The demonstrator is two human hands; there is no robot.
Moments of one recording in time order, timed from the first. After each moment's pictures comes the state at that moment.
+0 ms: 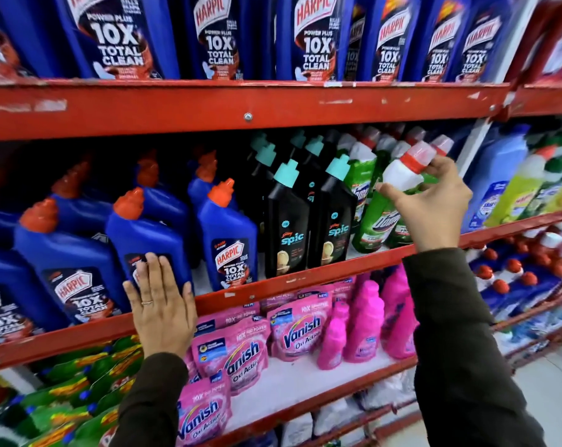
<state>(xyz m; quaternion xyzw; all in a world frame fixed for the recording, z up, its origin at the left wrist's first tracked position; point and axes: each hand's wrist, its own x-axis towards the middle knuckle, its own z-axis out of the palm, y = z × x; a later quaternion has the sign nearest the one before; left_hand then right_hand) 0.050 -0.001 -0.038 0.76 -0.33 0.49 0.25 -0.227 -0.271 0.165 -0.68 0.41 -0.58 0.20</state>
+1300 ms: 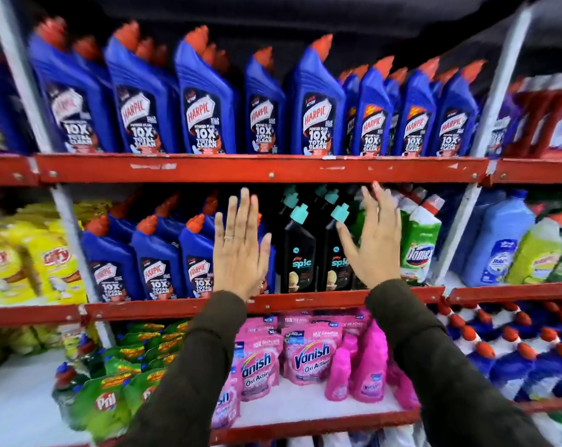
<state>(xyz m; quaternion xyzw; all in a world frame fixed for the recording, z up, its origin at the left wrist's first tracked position) -0.076 -0.032 0.136 0.75 -0.33 0.53 0.22 -0.225 -0.232 0.167 -0.82 0.18 -0.54 0.01</state>
